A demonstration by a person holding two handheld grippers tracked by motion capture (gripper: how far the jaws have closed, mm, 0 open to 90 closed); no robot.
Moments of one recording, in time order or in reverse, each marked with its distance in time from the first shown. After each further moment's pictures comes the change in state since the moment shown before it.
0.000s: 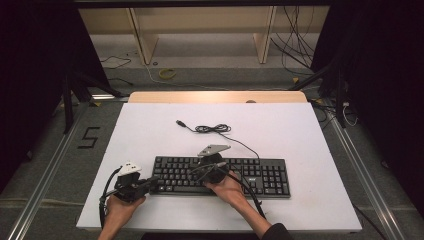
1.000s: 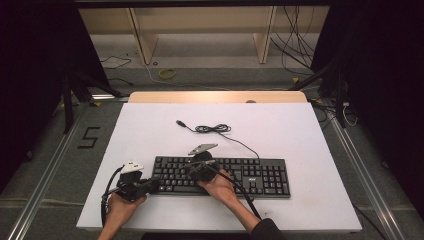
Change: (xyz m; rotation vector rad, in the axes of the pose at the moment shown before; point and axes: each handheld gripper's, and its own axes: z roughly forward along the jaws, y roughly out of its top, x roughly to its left) left arm 0.003 0.001 0.007 0.032 -0.004 -0.009; right arm 0.004 0.005 0.022 0.065 -0.033 0.005
